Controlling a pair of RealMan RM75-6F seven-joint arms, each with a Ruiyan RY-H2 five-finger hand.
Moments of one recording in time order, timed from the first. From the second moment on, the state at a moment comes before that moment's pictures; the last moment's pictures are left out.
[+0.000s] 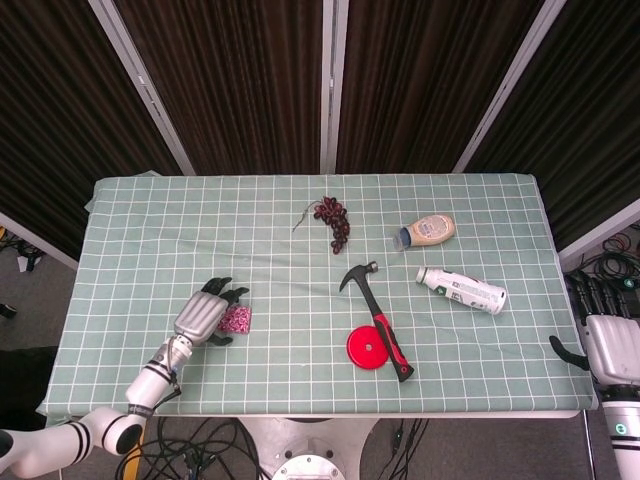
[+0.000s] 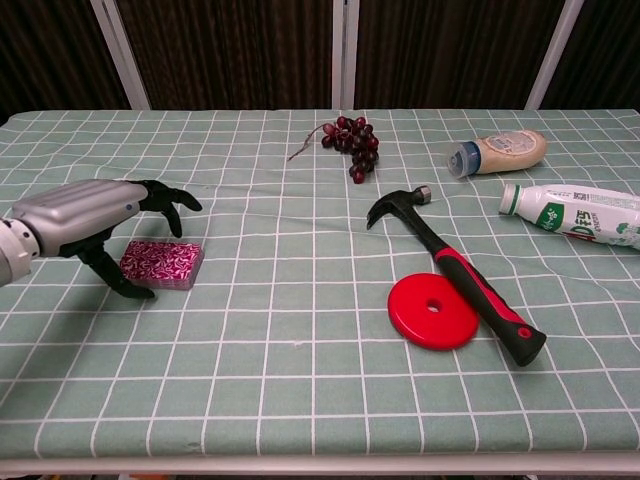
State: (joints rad) left arm -0.56 -1.66 -0.07 -1.26 1.38 0.98 0.14; right arm 0.12 -1.06 0.10 -1.61 -1.38 1.38 -0.01
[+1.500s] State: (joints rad) left arm -0.57 -1.67 -0.06 -1.24 1.36 0.99 0.14; right arm 0.12 -1.07 0.10 -1.60 -1.37 1.37 0.00
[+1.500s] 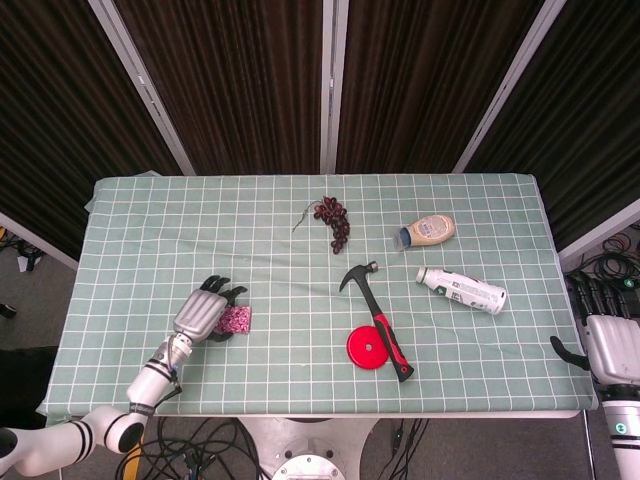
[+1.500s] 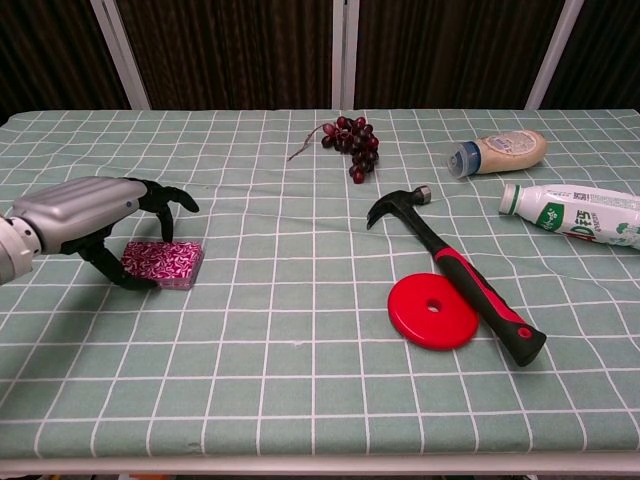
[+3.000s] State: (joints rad) left arm -0.57 -1.59 -0.12 -1.13 1.30 0.99 0.00; right arm 0.13 -1.06 0.10 -1.63 -1.38 1.37 -0.04
